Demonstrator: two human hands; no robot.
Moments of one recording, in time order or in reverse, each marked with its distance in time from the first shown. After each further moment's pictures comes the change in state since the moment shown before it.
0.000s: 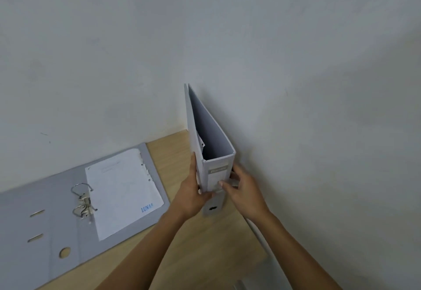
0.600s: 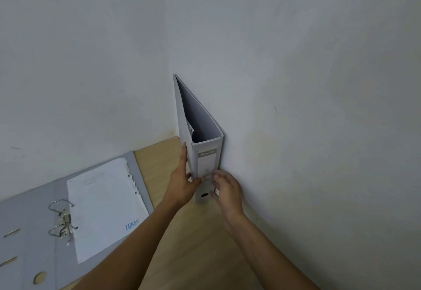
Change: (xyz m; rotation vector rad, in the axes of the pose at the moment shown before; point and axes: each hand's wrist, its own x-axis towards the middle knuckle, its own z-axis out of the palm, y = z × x) left_hand 0.079 0.010 0.004 -0.005 0.130 -0.001; right_hand 0.057 0.004 0.019 0.601 0.252 0.426
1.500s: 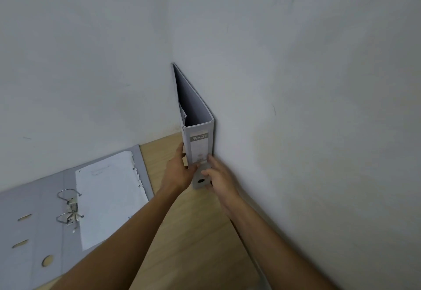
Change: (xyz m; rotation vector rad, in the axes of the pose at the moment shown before) left_hand 0.016 0.010 -0.008 0.187 0.129 -0.150; right_hand 0.016 -0.022 0.008 -0.332 -0.321 0.013
